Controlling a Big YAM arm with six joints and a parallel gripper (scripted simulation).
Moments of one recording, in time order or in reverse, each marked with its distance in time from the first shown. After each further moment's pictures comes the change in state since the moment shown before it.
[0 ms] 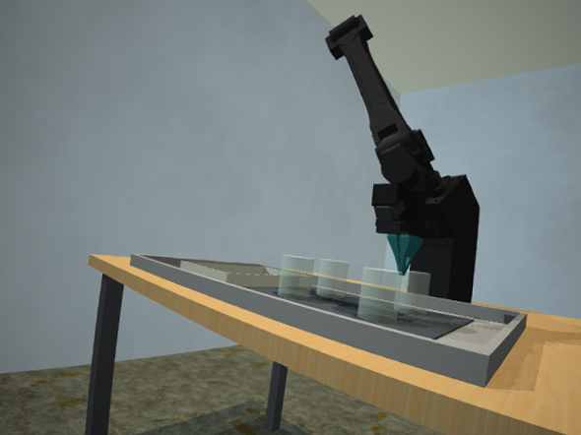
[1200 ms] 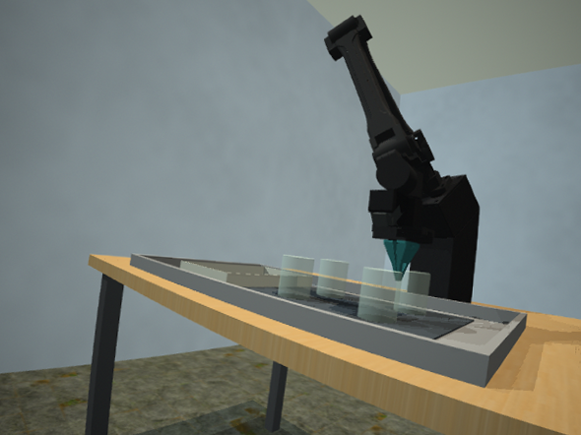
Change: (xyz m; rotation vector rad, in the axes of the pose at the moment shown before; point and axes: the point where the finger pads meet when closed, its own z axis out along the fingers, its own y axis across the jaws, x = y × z) arm -0.004 -0.004 0.011 0.001 0.003 -0.015
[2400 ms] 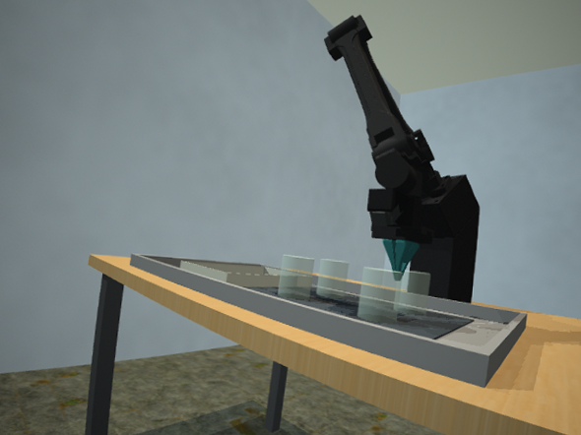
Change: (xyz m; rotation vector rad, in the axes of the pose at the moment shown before) arm -0.005 0.000 0.000 -0.001 -0.007 0.002
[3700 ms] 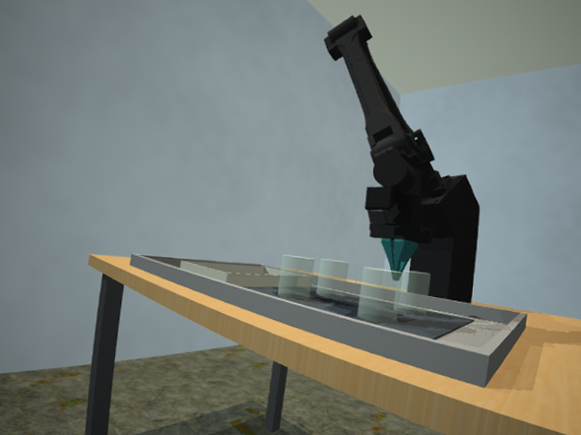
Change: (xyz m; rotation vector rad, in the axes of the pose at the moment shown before) arm -0.008 0.000 -0.001 -0.002 -0.010 0.005
